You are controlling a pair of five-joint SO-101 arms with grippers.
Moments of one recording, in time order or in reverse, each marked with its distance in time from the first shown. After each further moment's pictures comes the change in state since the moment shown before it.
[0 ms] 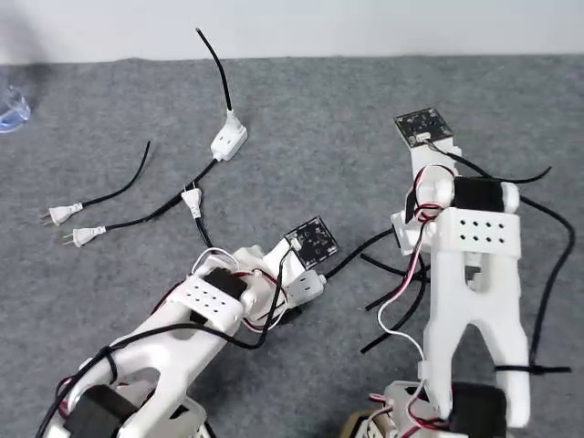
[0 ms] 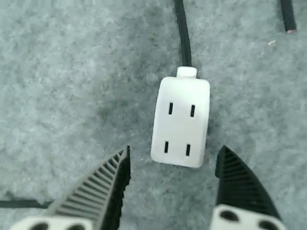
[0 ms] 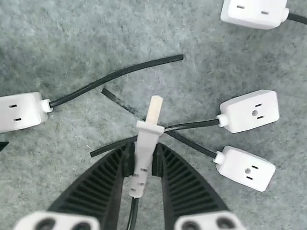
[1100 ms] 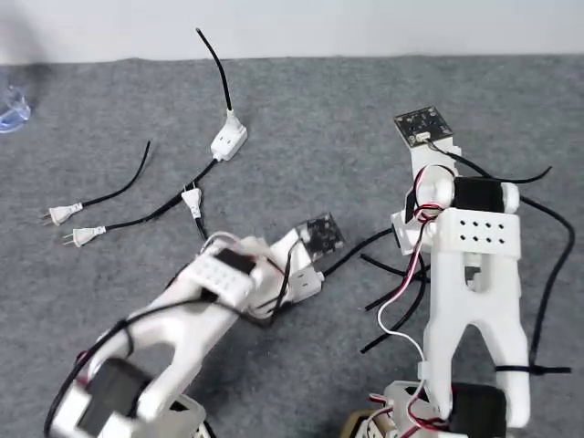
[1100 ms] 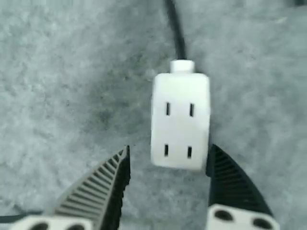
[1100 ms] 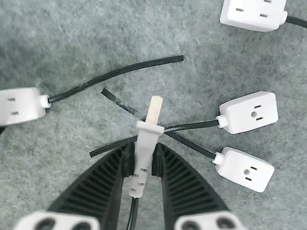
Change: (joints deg) left arm -1.6 10.9 -10.5 5.6 -6.3; right arm 0.0 0.0 0.0 -0.2 0.7
